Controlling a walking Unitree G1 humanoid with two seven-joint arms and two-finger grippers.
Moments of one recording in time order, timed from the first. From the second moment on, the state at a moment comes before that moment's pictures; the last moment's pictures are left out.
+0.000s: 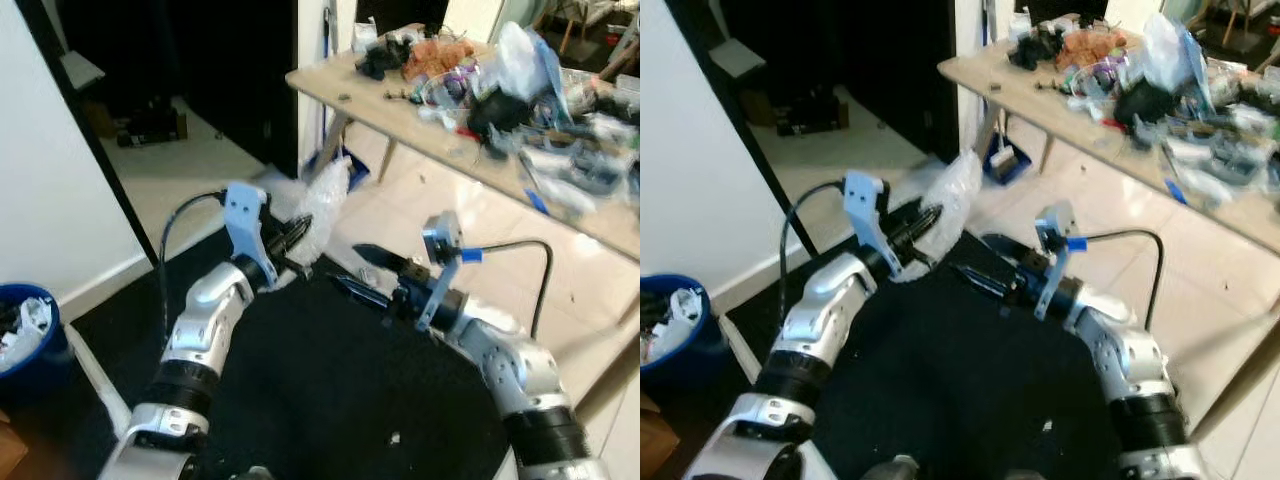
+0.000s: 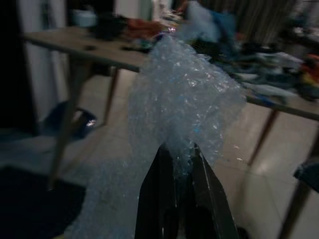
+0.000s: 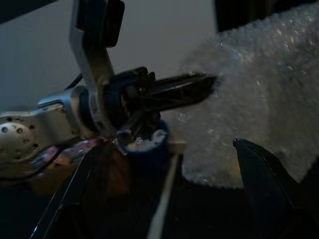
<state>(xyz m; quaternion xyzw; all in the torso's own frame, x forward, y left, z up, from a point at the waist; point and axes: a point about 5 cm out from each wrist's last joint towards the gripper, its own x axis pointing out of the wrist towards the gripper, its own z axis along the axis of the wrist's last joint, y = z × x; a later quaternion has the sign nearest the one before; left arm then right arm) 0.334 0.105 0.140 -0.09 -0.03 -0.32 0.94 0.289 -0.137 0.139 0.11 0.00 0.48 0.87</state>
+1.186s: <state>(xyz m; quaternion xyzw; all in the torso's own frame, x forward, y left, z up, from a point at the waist) 0.334 0.105 0.140 -0.09 -0.04 -0.33 0.94 0.289 -0.136 0.139 0.11 0.00 0.48 0.87</state>
